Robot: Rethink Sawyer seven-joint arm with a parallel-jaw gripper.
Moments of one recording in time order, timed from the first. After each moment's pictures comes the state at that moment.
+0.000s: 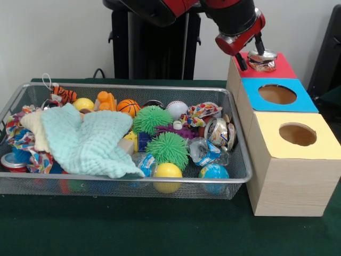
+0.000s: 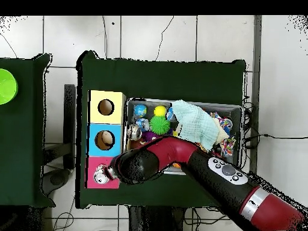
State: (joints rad) arm -0.81 -0.52 0.98 2.06 -0.51 0.70 1.58
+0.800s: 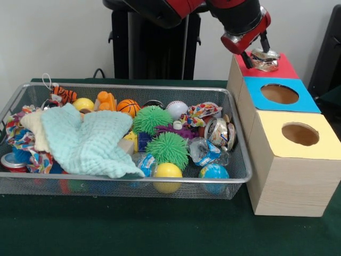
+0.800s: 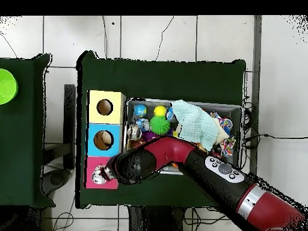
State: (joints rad) arm -0.80 -0.51 0.98 2.06 -0.48 0.70 1.58
